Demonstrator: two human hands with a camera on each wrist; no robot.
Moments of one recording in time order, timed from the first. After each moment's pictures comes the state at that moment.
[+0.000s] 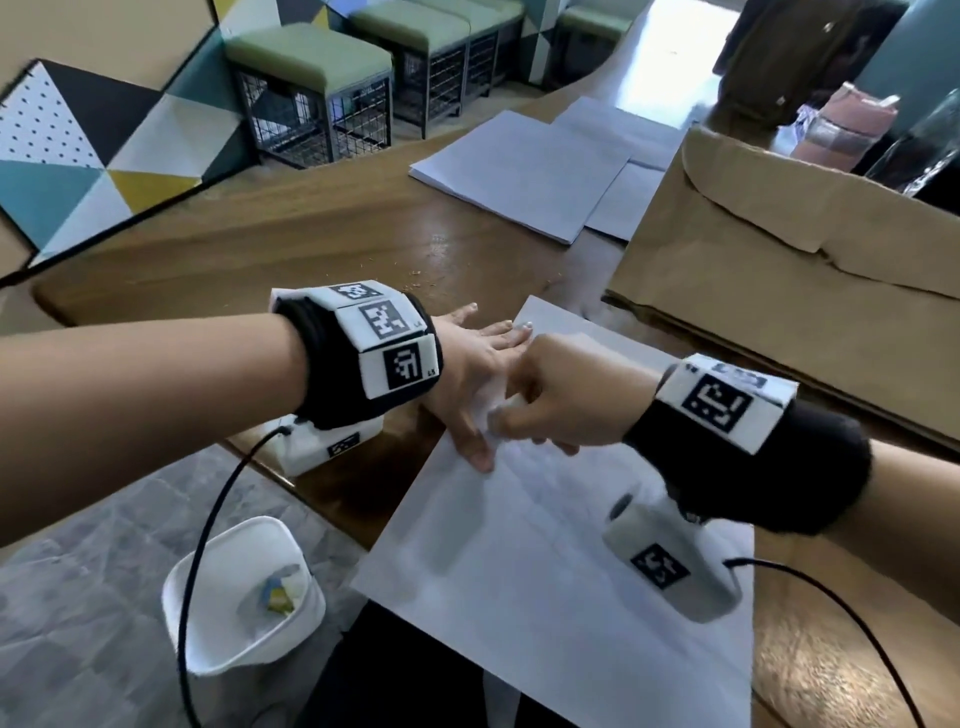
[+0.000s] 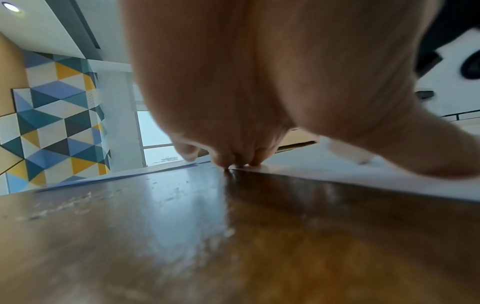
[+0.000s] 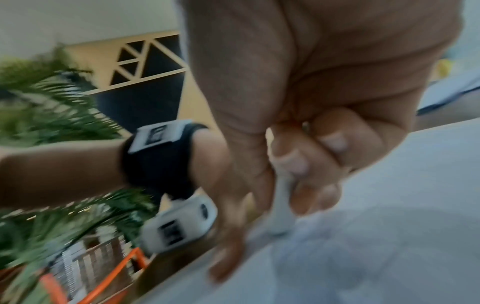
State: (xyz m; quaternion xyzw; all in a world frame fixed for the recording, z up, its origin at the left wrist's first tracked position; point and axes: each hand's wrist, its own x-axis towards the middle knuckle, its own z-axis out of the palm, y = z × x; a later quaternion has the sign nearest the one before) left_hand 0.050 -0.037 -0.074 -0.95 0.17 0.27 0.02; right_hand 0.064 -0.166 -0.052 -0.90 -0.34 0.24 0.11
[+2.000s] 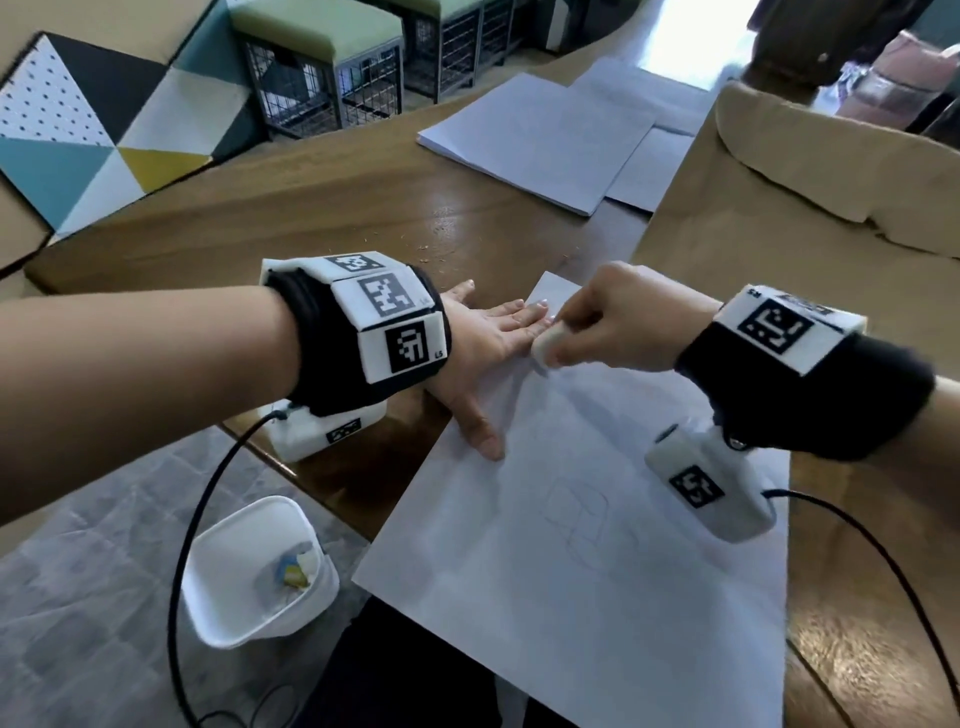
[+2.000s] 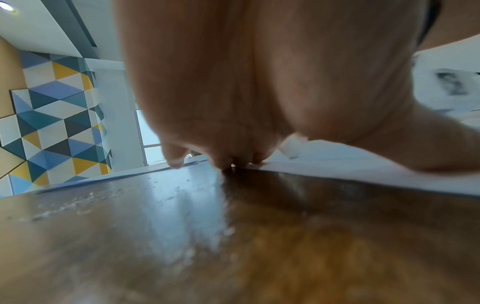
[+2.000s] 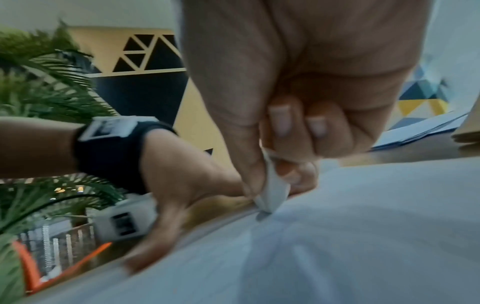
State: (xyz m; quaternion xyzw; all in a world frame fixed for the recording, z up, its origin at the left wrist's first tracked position) left_hand 0.046 -0.039 -0.074 -0.95 0.13 0.29 0.04; right_hand 0.103 -0.181 -0.051 -0.91 -0.37 0.14 0.13
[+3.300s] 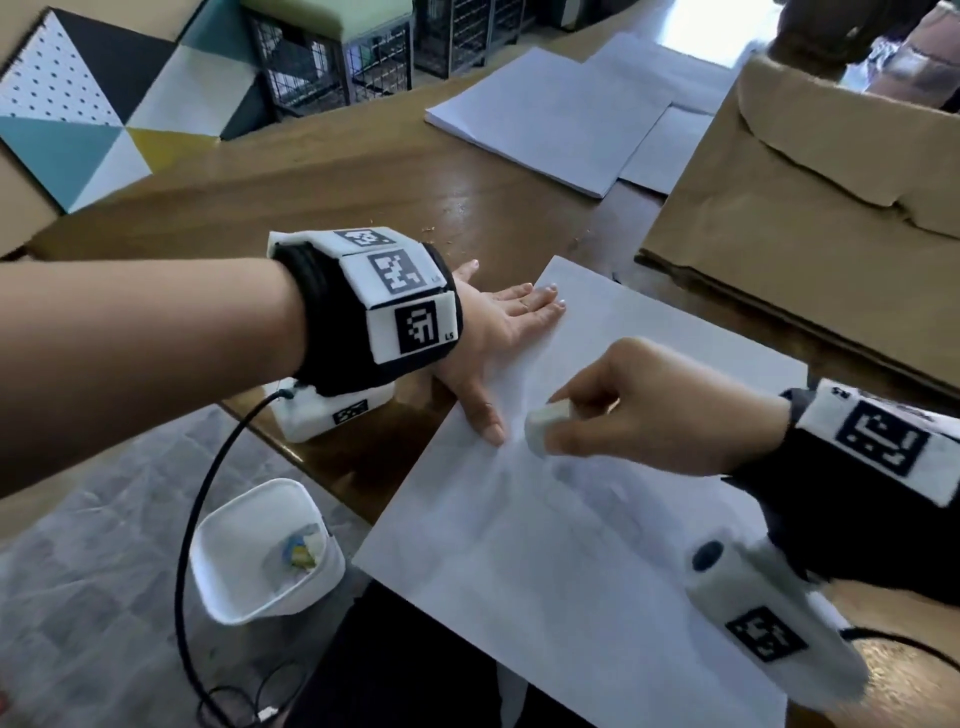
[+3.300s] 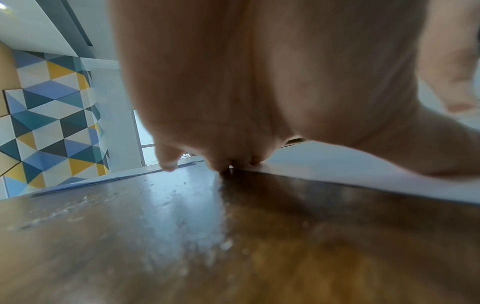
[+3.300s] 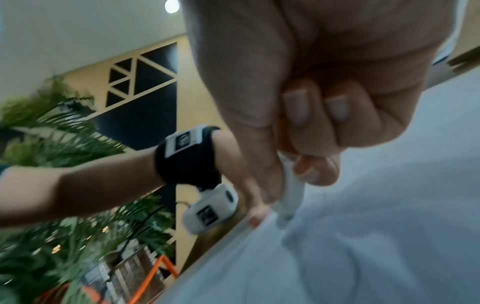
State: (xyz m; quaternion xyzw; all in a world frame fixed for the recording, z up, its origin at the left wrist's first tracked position) left_hand 0.048 -0.042 -0.072 -0.94 0.12 0.31 0.07; right_hand 0.055 -0.204 -0.062 -0.87 -0.39 0.26 0.19
